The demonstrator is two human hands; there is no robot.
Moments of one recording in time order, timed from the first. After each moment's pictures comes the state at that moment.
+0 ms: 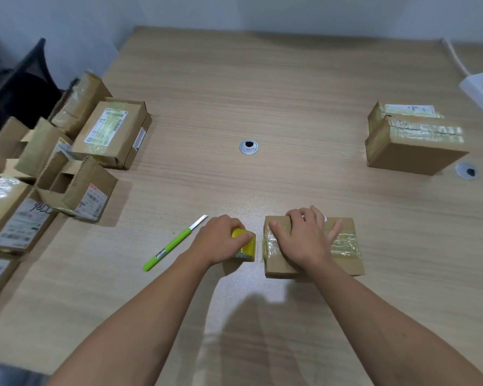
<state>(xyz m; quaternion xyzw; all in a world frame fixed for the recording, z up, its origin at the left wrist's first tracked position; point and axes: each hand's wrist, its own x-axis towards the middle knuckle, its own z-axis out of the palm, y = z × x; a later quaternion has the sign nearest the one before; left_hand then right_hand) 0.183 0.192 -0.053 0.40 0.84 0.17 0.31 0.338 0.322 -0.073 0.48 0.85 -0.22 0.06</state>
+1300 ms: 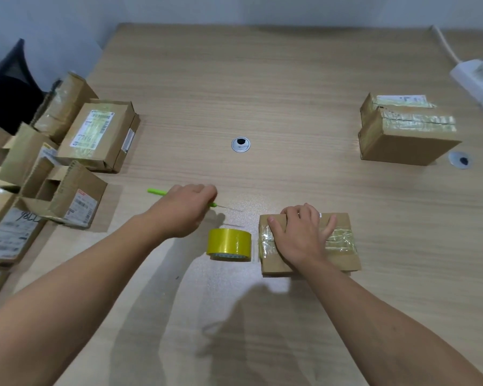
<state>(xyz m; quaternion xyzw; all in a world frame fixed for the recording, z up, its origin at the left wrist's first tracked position) 0.108 0.198 -0.014 0.62 0.77 -0.05 0.14 0.338 0.319 -0.081 0.50 0.84 -0.21 0.02</state>
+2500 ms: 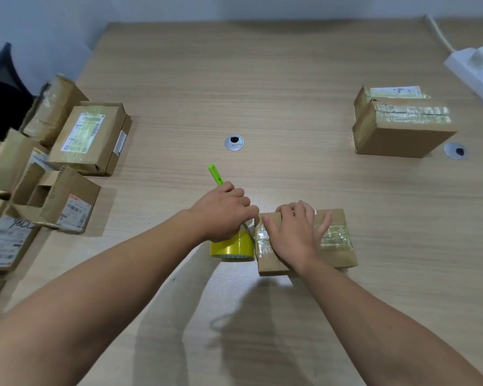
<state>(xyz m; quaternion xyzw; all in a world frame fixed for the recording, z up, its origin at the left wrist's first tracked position) 0.164 0.251 -0.015 0.77 0.60 -0.19 0.03 0.337 0.319 -0.083 0.50 0.84 -0.21 0.02</state>
